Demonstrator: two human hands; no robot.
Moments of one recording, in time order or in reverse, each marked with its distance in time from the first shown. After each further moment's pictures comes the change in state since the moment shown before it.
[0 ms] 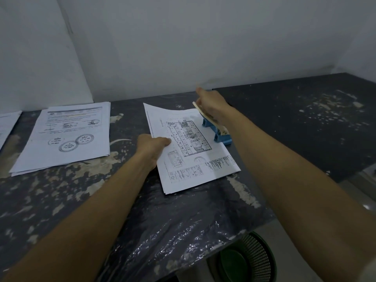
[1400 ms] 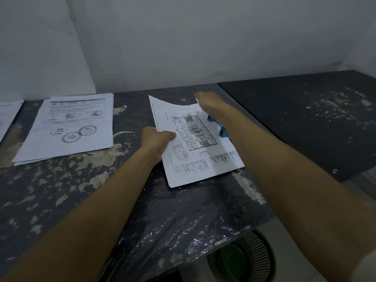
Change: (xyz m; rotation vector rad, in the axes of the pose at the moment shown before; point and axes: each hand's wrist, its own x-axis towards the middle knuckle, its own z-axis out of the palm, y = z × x) left_hand -0.001 -0.003 0.001 -0.004 -0.001 0.028; right_hand 0.009 0.001 0.022 -0.210 -0.015 0.091
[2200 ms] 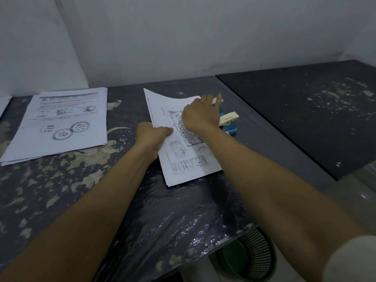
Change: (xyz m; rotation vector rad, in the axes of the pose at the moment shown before) left_hand 0.008 -0.006 0.000 0.000 0.002 0.036; right_hand 0.002 0.030 0.063 -0.720 0.245 -0.163
